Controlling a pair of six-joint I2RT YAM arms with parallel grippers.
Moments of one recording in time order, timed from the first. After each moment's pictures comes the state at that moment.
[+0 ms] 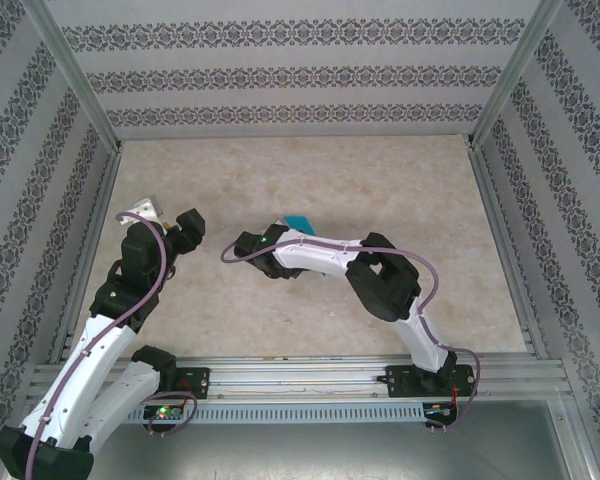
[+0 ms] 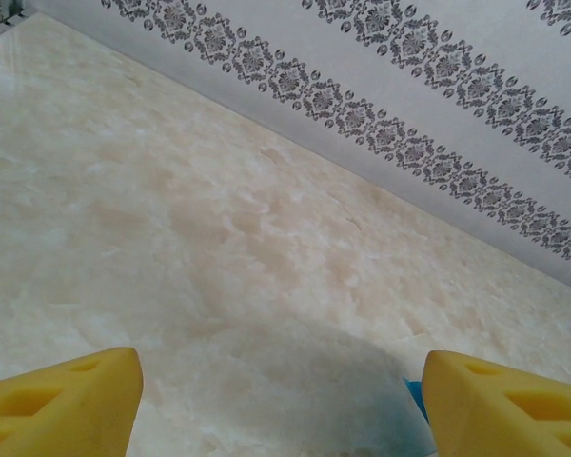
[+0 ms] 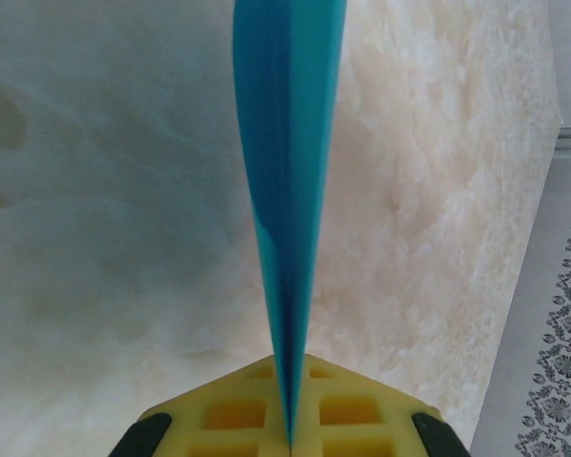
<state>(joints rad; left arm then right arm) -0.27 0.72 0.72 -0.38 -0.24 -0.61 0.99 2.19 1.67 -1.15 0.80 0.39</state>
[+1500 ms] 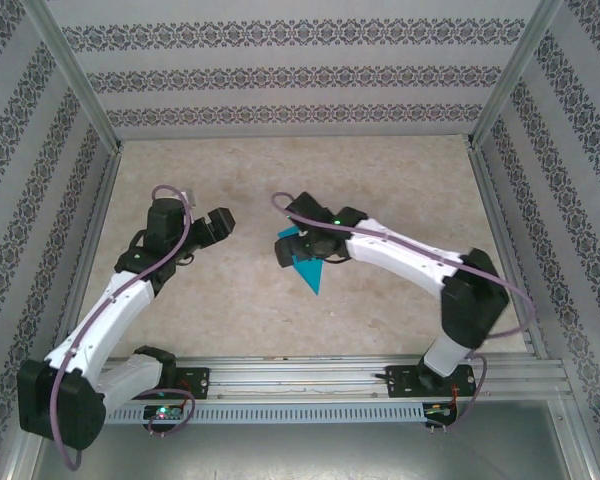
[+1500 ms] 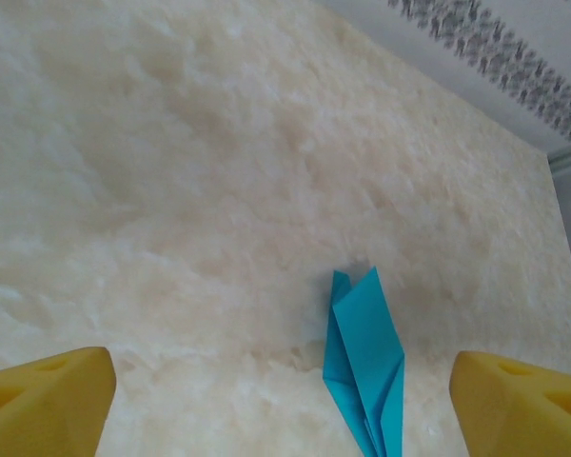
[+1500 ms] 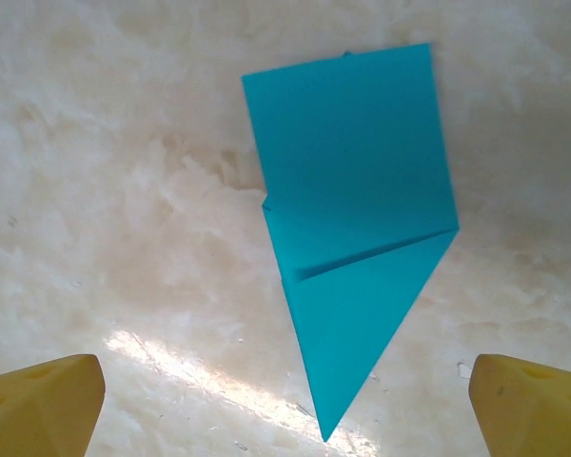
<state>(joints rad) -0.22 1.06 0.78 -0.34 0.15 -0.65 0.79 1.63 1.29 -0.73 0.06 0.48</state>
